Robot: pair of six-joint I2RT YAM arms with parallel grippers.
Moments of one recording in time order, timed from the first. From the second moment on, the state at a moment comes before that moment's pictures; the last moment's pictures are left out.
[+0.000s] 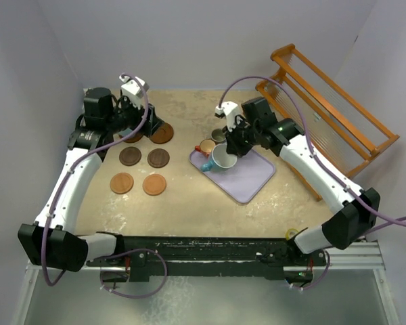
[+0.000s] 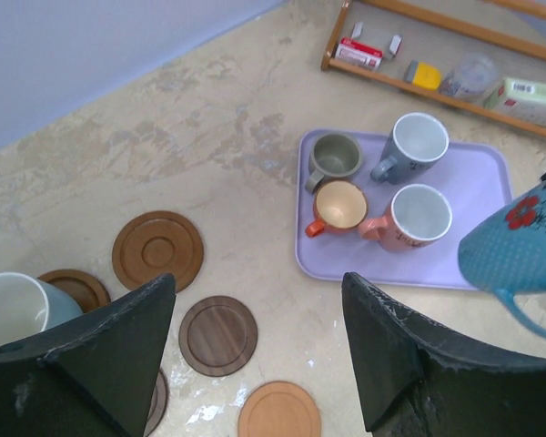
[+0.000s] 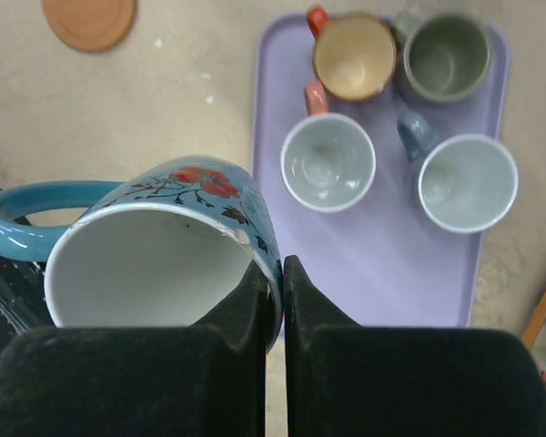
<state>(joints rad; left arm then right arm) -0.15 1.26 1.27 -0.39 0.52 0.13 0.53 1.46 1.42 -0.82 -0.25 -0.21</state>
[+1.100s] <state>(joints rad) -0.42 1.38 1.43 -0.51 0.32 -0.11 0.76 1.76 1.90 -0.82 0.24 -0.01</state>
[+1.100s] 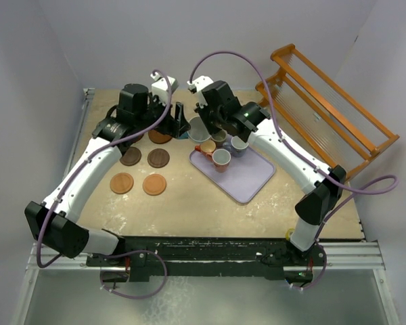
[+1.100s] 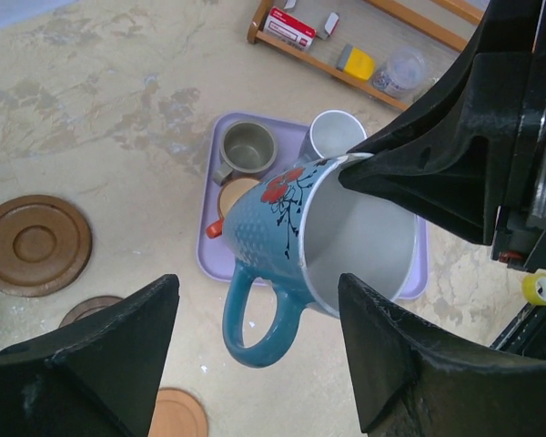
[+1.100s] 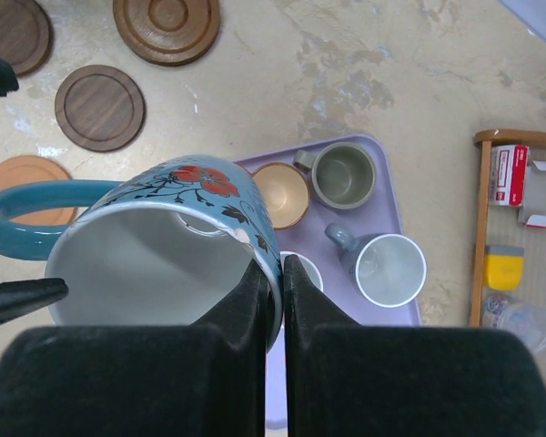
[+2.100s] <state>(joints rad) -0.48 1.47 1.43 -0.43 0.20 -0.15 0.83 1.79 1.96 -0.83 0.36 0.11</state>
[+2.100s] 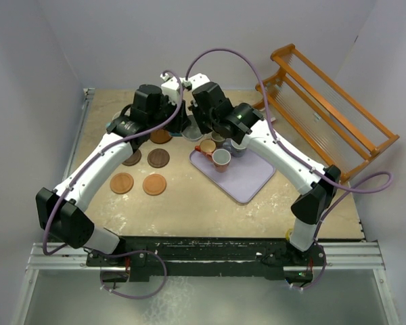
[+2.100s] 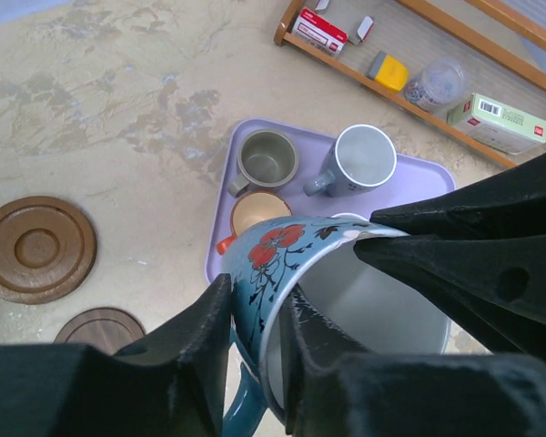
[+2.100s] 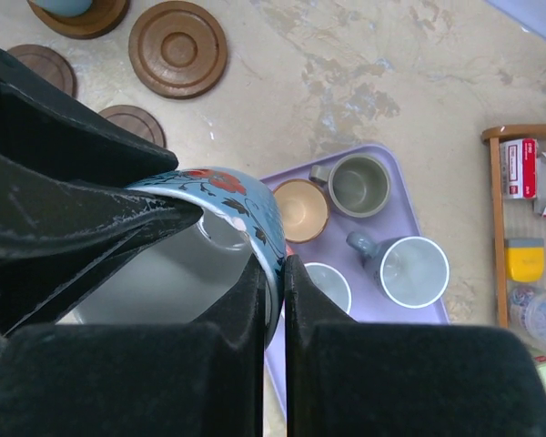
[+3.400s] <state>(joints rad) -0.46 1.39 1.35 -0.44 0.16 -0.09 0.84 1.76 1.98 -0.80 0.19 0.10</state>
